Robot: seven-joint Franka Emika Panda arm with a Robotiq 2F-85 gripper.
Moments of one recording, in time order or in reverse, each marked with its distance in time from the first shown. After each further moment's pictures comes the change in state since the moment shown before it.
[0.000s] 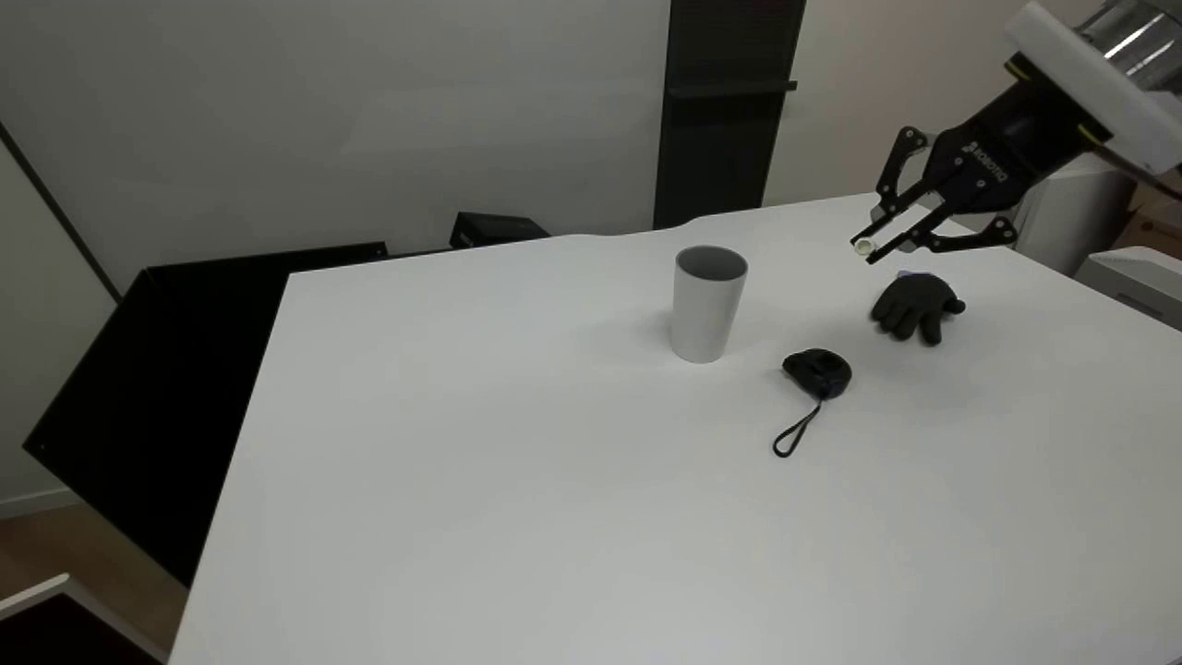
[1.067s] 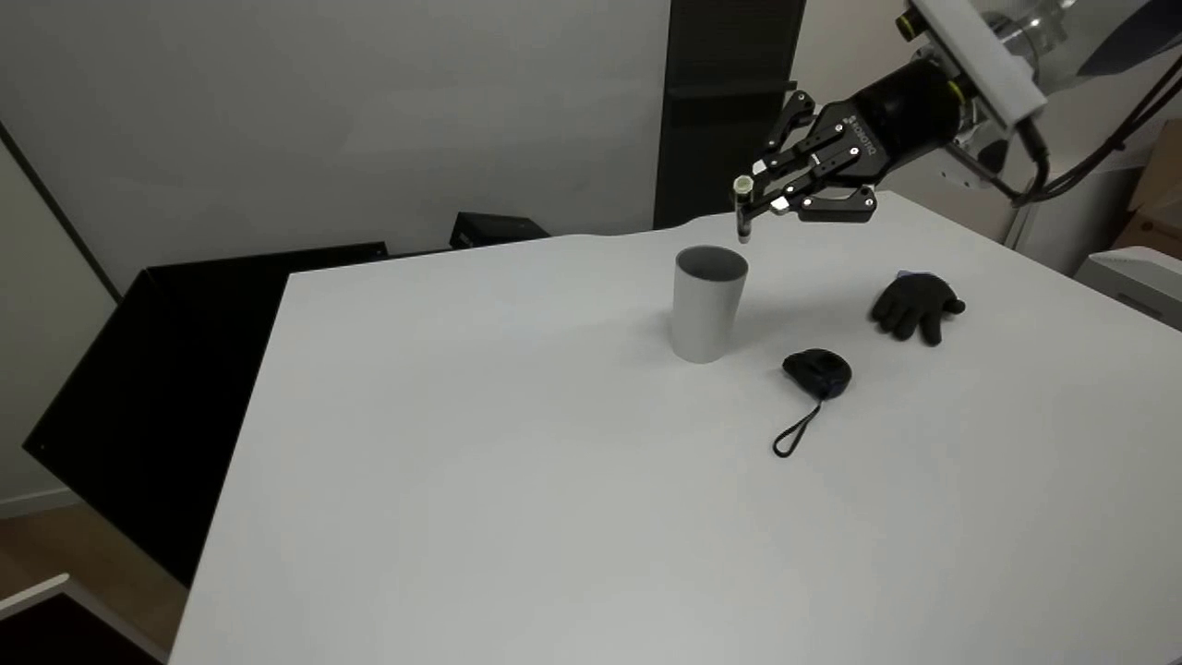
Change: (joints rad) arm 0.047 0.194 0.000 0.251 0.245 -0.335 0.007
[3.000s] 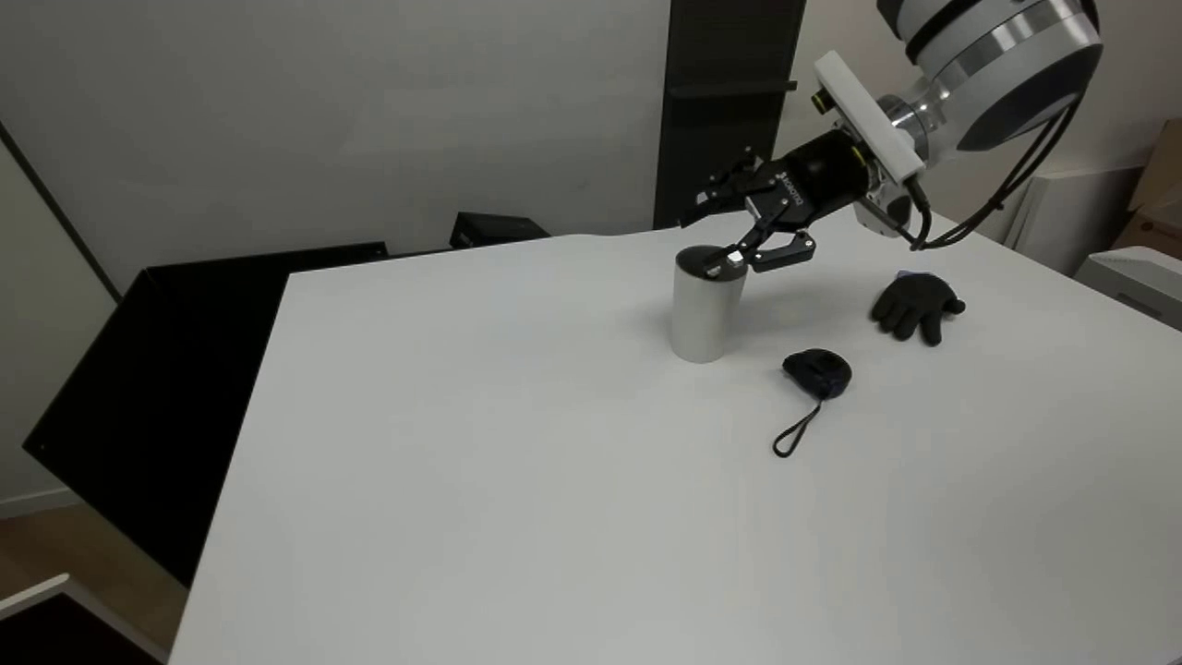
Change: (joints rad) arm 0.020 0.272 -0.008 0.263 0.023 -0.077 0.061
